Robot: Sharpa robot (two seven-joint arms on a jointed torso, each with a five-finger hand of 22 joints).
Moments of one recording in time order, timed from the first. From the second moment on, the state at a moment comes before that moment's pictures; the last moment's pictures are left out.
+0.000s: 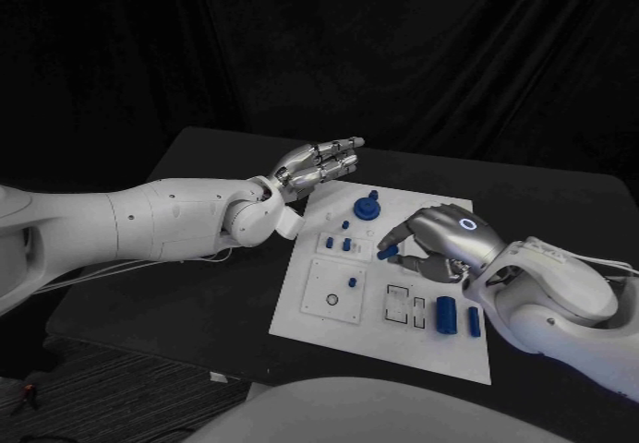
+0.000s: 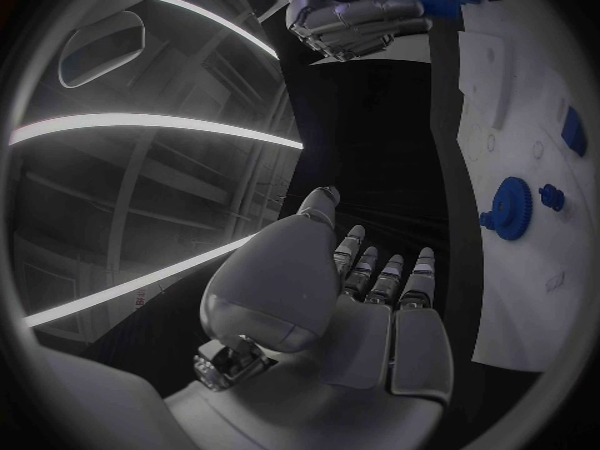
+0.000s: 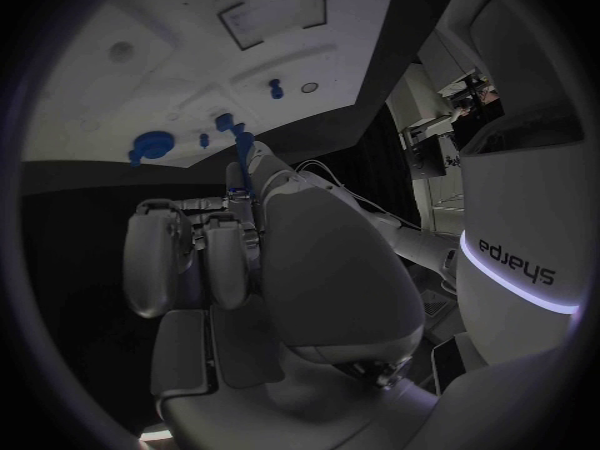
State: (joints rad) left arm 1.19 -0.85 -0.22 1.35 -0.10 0.03 0.65; left_hand 1.49 0.21 -0.15 0.15 0.56 0.36 0.10 0.04 0.04 0.04 0.10 0.15 0.03 0.00 0.12 0.01 0.00 0.17 0.02 0.24 0.01 0.07; right arm 1.25 -0.73 -0.24 1.78 -1.71 -0.44 -0.09; right_hand 1.61 -0.04 0.24 0.13 0.09 1.15 0.12 0.12 0.11 1.24 0.07 0.07 0.06 1.47 -0.01 1.40 1.31 0.07 1.46 0.10 1.34 1.31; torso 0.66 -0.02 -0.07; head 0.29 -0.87
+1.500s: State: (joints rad) left arm 1.19 -0.85 -0.22 1.37 -0.09 0.03 0.67; left_hand 1.47 0.21 -0.15 0.15 0.56 0.34 0.08 0.04 0.04 0.02 0.05 0.10 0.02 0.00 0.11 0.00 0.00 0.17 0.01 0.22 0.01 0.04; right arm 1.13 -0.55 -0.24 1.69 -1.86 -0.30 -0.10; right_hand 1.60 -0.07 0.25 0.11 0.11 1.15 0.12 0.10 0.10 1.25 0.08 0.07 0.07 1.47 -0.01 1.39 1.30 0.06 1.46 0.10 1.33 1.31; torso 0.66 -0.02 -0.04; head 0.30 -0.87
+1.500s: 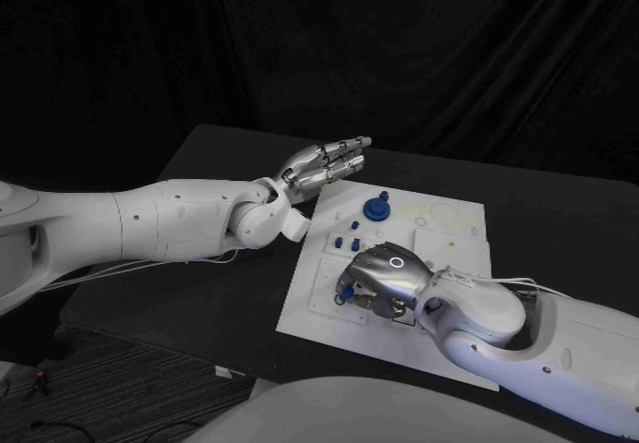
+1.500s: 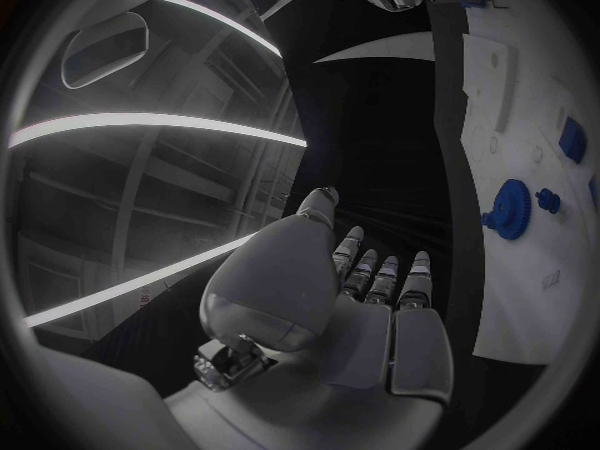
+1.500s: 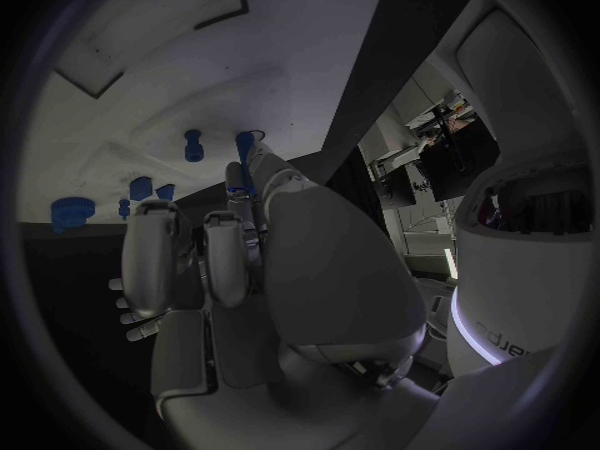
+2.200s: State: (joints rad) left arm 1.19 -0.84 -0.22 1.37 -0.09 0.03 0.66; left_hand 1.47 0.21 -0.15 0.14 0.56 0.36 0.10 0.04 0.04 0.02 0.07 0.11 0.02 0.00 0.12 0.00 0.00 0.17 0.01 0.24 0.01 0.05; right arm 1.12 -0.53 -0.24 1.67 -1.86 -0.29 -0.10; right_hand 1.59 -0.07 0.26 0.11 0.11 1.15 0.12 0.10 0.10 1.25 0.07 0.07 0.07 1.47 -0.01 1.39 1.29 0.06 1.46 0.10 1.33 1.31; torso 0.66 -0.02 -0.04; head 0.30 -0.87
